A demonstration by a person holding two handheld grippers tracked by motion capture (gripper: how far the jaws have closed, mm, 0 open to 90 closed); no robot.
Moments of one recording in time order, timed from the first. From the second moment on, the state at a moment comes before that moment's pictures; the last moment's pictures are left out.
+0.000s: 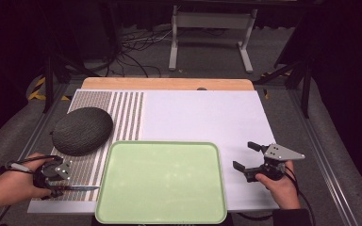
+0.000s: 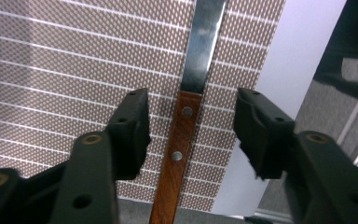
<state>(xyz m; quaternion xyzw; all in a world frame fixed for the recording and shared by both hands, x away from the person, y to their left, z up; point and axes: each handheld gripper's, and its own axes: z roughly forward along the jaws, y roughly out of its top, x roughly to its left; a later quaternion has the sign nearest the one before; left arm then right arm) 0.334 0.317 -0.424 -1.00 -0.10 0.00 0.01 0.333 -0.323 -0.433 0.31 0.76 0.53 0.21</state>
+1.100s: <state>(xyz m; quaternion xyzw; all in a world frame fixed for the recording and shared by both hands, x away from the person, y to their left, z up) 0.337 0.317 -0.416 -0.99 -0.11 -0.02 0.05 0.331 -0.327 -0.431 0.30 0.76 0.53 0.22</state>
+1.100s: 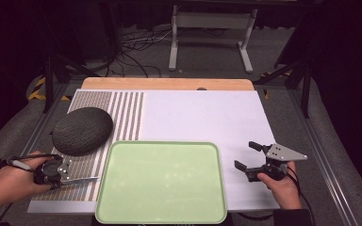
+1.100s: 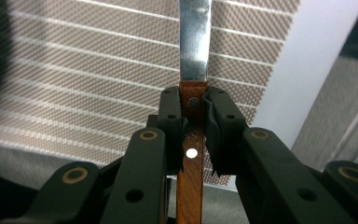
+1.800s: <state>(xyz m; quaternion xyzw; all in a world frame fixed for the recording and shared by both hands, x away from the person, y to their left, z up) 0.340 0.309 -0.386 -0.95 -0.31 0.03 -0.07 0.331 -0.329 -0.430 0.31 0.76 0.53 0.22</state>
